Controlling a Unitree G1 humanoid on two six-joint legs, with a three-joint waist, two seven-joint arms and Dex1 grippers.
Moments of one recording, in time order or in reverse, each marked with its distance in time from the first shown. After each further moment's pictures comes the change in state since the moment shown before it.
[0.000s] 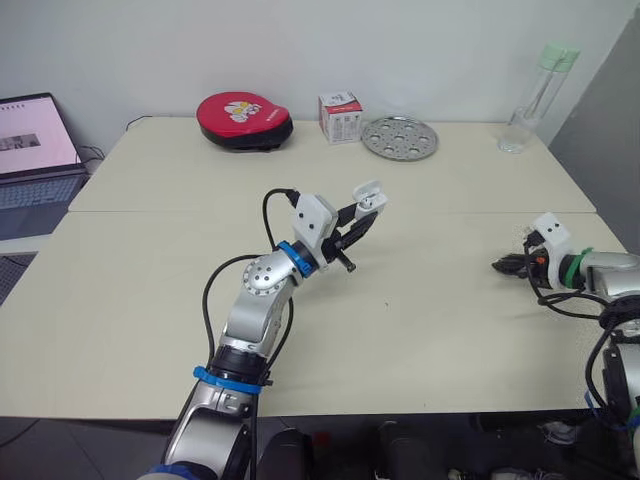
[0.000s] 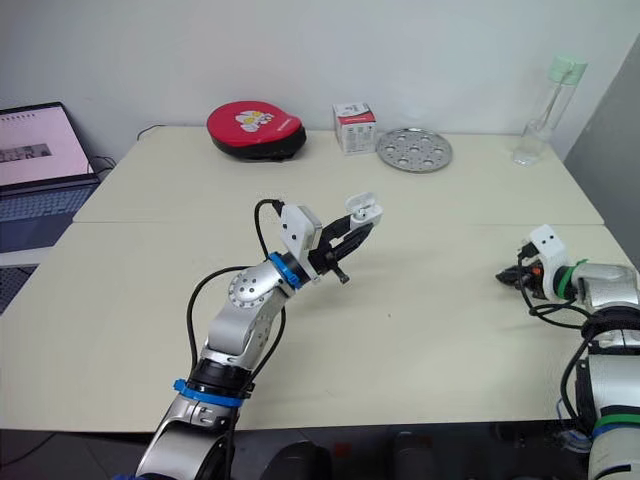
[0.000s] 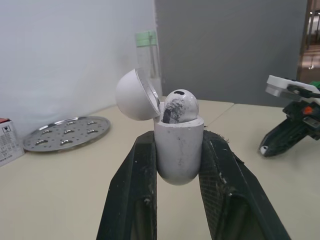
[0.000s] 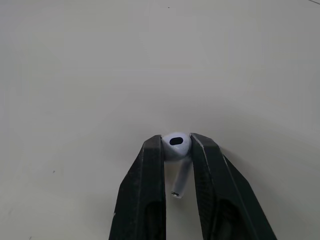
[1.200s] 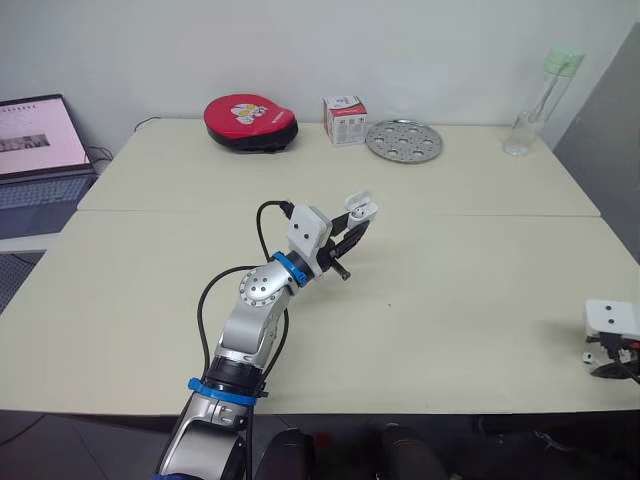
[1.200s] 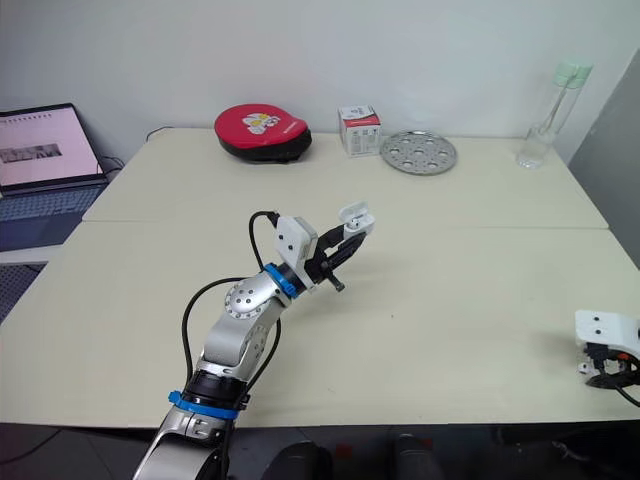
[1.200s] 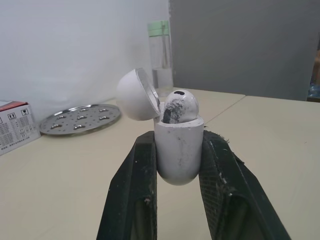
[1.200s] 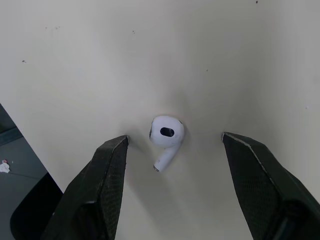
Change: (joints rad) left arm 0.063 0.019 -0.003 -0.038 0.002 0.005 0.029; right arm 0.473 -0.369 0.068 -0.438 -0.142 -0.203 0.200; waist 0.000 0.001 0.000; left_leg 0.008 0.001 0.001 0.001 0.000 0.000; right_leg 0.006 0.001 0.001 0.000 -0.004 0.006
